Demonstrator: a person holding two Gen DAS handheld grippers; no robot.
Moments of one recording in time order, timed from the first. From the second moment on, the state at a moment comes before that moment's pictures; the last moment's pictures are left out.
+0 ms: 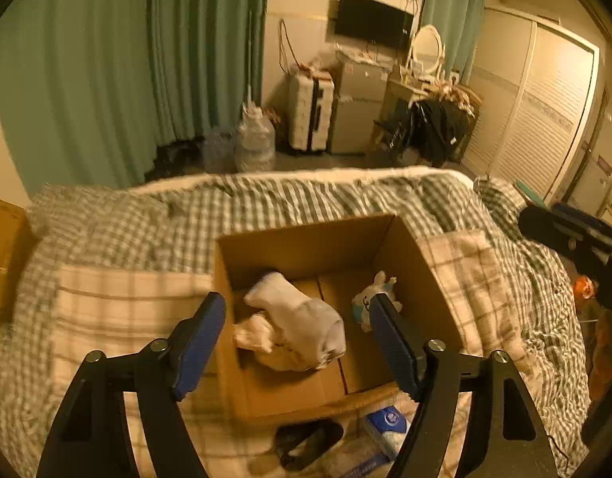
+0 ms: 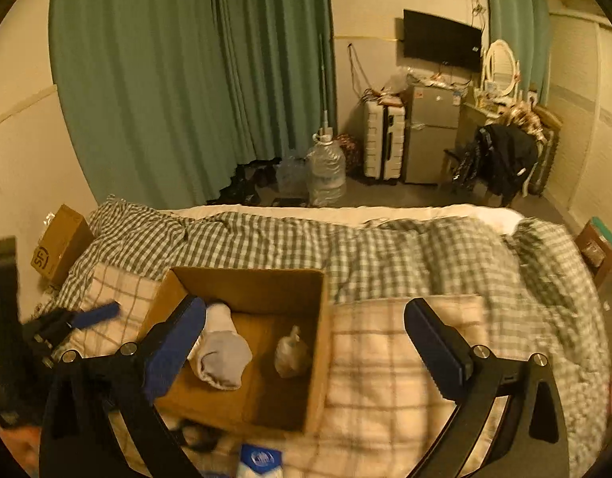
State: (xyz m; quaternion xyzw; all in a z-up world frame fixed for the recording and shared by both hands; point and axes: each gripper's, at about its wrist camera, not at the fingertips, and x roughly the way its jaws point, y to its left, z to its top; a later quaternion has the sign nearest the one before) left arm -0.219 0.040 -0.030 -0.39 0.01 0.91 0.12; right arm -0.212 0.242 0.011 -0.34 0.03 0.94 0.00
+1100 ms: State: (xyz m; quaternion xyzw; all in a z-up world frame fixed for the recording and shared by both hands) left arm -0.059 0.041 -0.153 -0.50 0.02 0.86 0.14; right arm -0.041 0.208 -0.093 -0.44 0.01 0.90 0.05
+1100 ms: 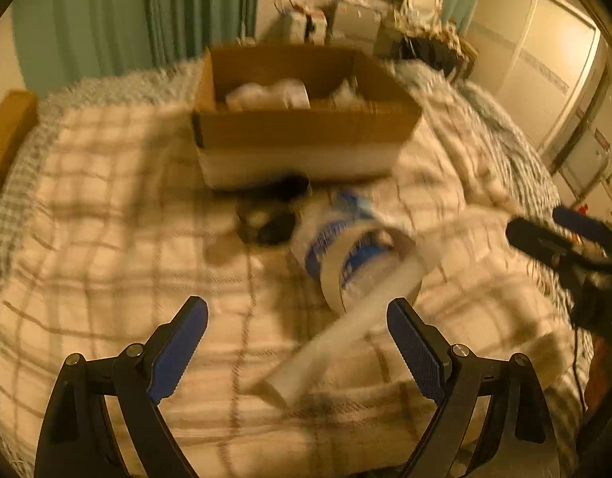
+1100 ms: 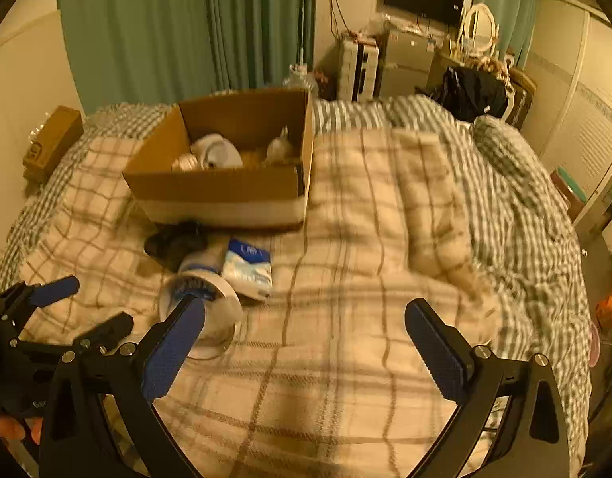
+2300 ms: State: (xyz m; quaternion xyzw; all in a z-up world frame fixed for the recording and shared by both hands) left arm -0.066 -0.036 -0.107 -0.43 -0.05 0.89 0.12; right arm -0.057 0.153 -0.104 -0.46 -0.04 0.89 -0.01
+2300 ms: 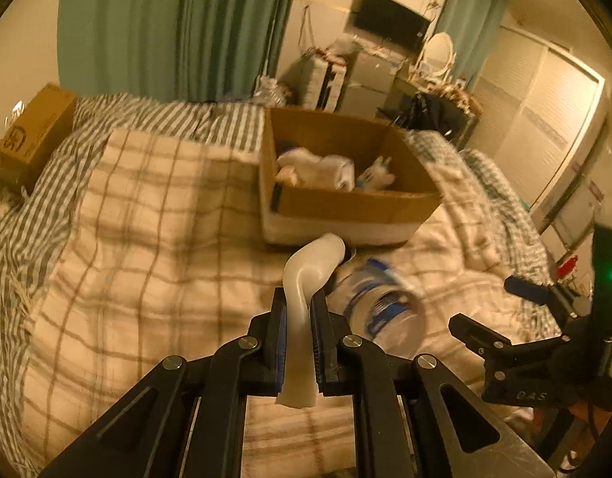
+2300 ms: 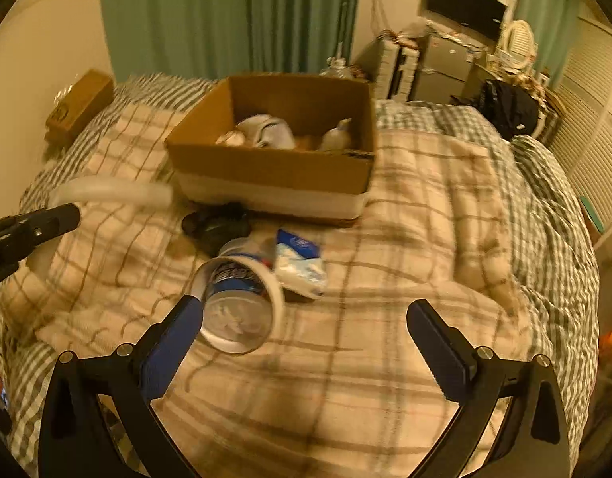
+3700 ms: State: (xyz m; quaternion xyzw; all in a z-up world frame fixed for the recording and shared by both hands) left arm -0.056 -0.033 -0.120 -0.46 -0.06 0.87 0.12; right arm -0.077 0.120 -0.123 -0.48 -0.02 0.88 -0.04
